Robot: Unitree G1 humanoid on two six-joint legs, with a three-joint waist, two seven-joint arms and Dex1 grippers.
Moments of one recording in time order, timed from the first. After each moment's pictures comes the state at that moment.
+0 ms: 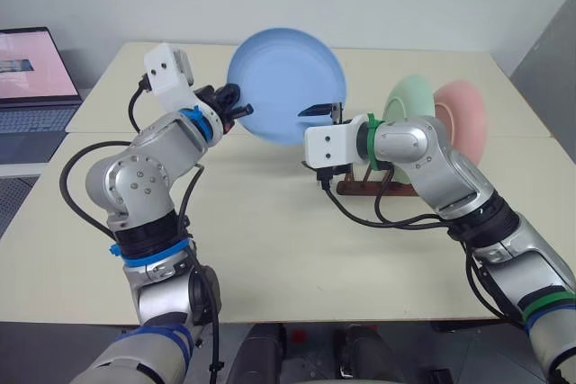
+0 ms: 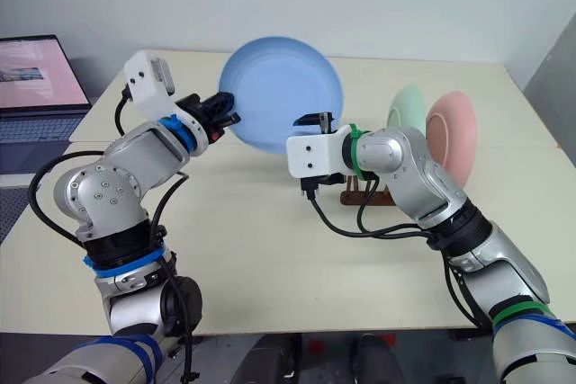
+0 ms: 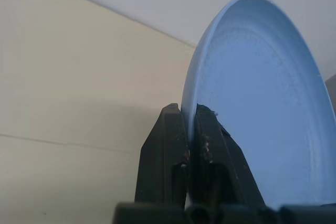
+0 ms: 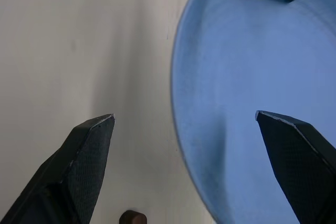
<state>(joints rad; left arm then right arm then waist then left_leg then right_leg) -0.85 0.21 0.42 -0.19 -0.70 1.15 0.16 -0.95 -0.53 0.53 -0.02 -0.34 0.18 0.85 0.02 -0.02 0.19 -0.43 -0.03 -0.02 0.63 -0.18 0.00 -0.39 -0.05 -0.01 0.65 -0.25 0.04</state>
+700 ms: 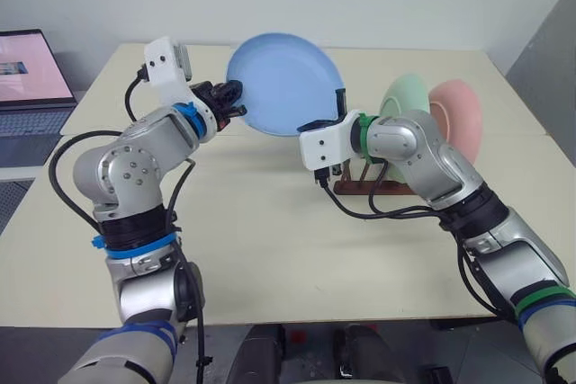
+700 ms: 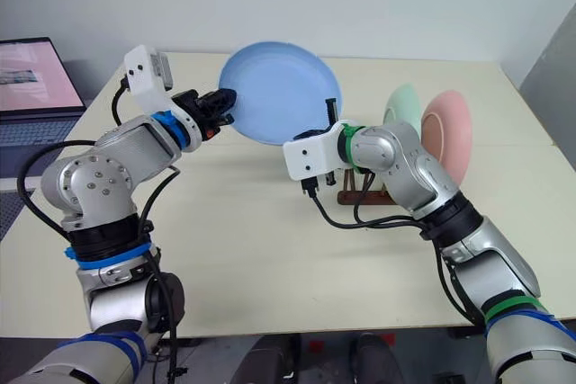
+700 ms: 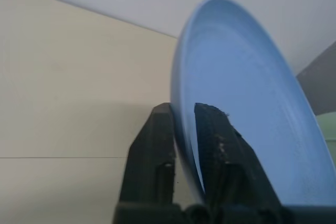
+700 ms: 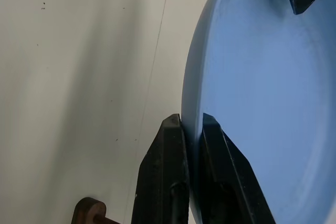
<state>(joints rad) -0.82 0.37 0.36 -0.14 -0.69 1.12 -0.07 -0.98 -0.49 0.51 0.11 -0.45 -0.01 0.81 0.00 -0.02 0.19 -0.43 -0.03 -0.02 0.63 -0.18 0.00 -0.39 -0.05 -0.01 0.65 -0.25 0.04</state>
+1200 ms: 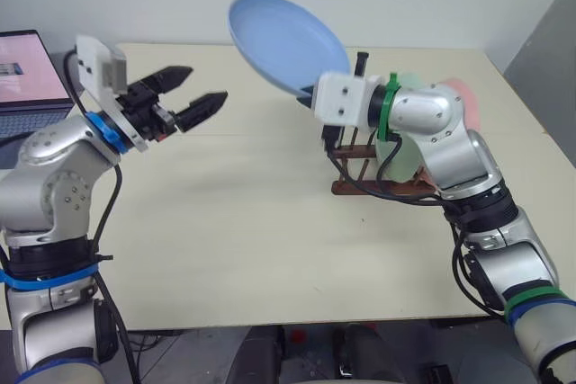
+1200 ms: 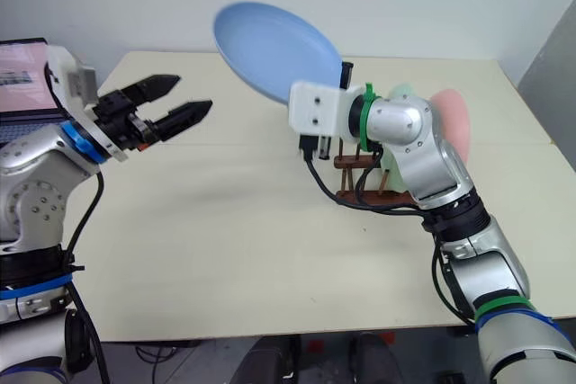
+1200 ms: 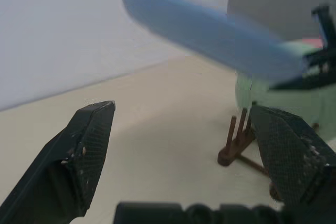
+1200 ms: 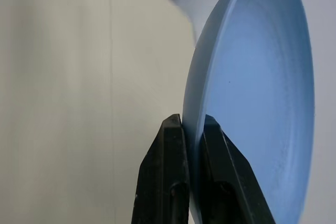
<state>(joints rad) -0.58 0.73 0.28 -0.06 -0.59 0.56 -0.84 -0.99 -0.38 0.24 -0.08 -0.15 0.26 0.87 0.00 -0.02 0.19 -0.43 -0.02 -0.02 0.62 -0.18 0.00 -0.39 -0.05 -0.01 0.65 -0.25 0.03</state>
